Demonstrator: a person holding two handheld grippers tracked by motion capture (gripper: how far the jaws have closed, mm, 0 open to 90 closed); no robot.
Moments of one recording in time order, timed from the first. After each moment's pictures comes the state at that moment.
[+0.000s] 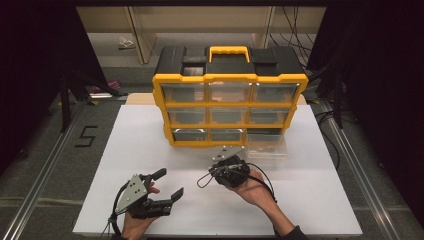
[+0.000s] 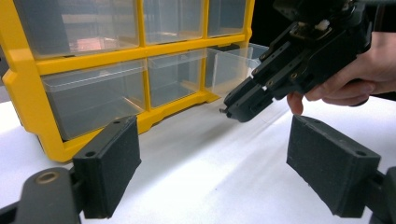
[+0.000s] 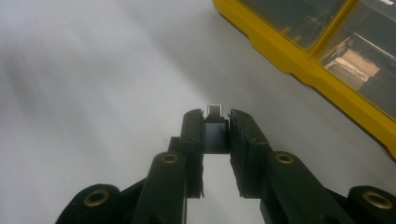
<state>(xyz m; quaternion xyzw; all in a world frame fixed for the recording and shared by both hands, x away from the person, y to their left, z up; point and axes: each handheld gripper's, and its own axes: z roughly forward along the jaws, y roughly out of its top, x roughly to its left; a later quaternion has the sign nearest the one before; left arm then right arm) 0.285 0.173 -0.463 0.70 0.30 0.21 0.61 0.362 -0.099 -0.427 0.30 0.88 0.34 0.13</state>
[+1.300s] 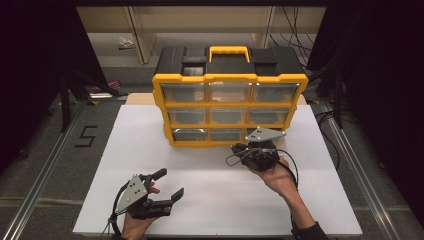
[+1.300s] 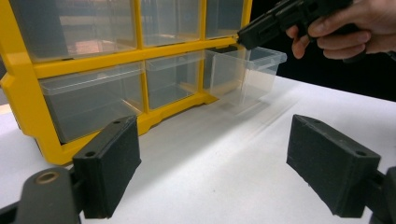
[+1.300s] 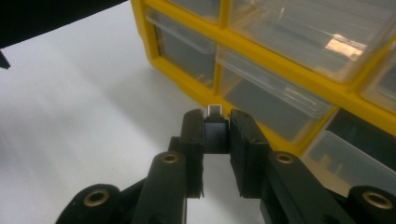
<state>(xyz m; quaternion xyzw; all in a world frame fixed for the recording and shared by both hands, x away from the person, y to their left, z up) 0.284 0.172 -0.462 0.70 0.30 0.21 0.61 0.374 -0.164 -0.381 0.35 0.82 0.41 0.19</state>
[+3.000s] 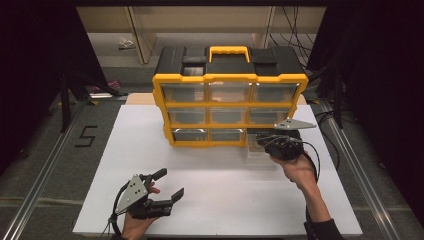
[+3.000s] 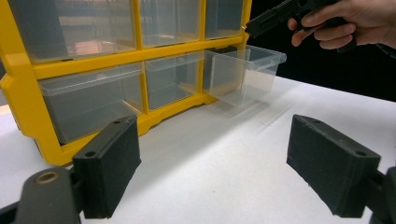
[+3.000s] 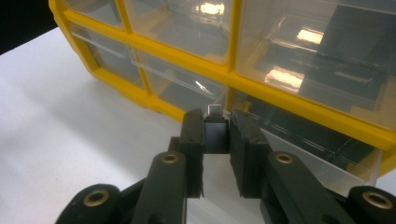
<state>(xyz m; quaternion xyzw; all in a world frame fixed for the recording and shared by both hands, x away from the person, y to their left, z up) 0.284 0.172 -0.461 0.70 0.30 0.21 0.61 0.395 -0.226 -0.377 0.43 0.78 0.42 0.20</state>
